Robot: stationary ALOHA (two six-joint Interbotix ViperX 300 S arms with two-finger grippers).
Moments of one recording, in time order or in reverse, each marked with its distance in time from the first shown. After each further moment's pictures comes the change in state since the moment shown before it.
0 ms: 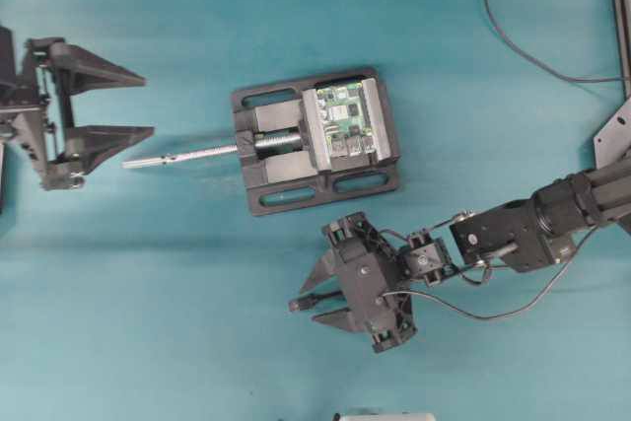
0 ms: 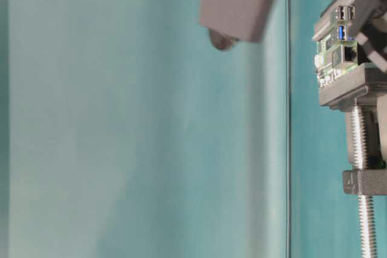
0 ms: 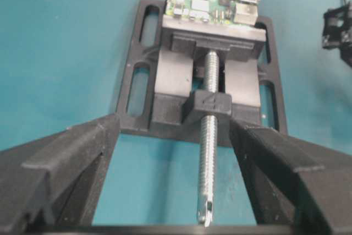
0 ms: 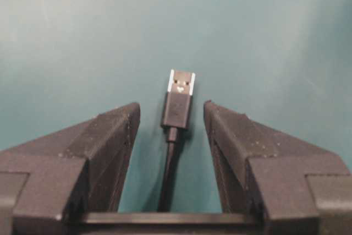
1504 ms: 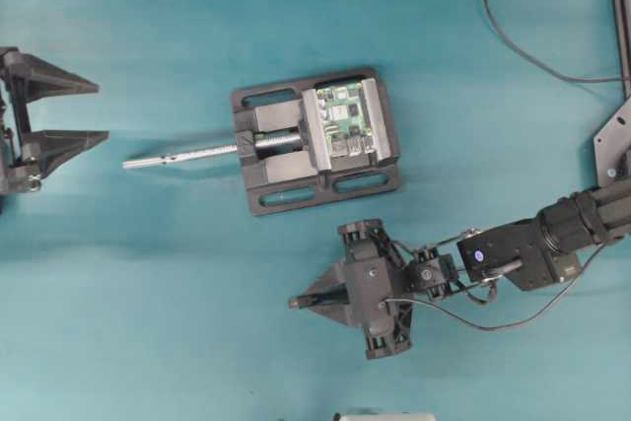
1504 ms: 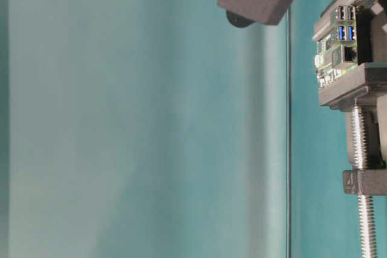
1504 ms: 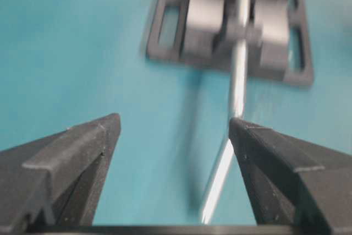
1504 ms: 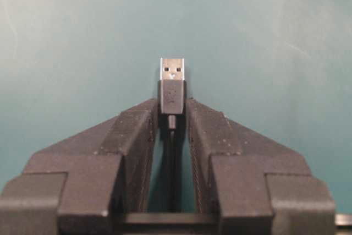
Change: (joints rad) left arm 0.060 -0.249 0.160 0.002 0.186 -0.002; right arm 0.074 0.003 0.003 0.140 0.089 0.002
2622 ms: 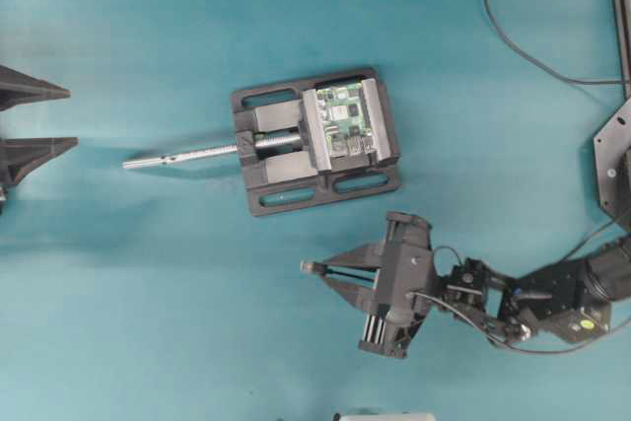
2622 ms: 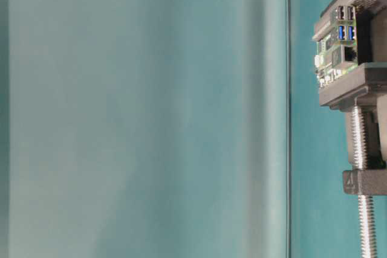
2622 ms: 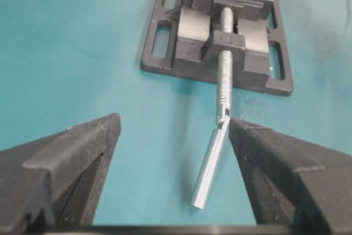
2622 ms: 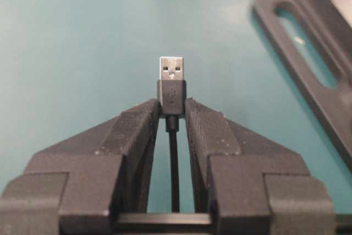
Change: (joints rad) left arm 0.002 -0.390 0.109 0.000 0.114 0.000; right arm 0.212 -0.074 -0.008 1.069 -0.339 -0.545
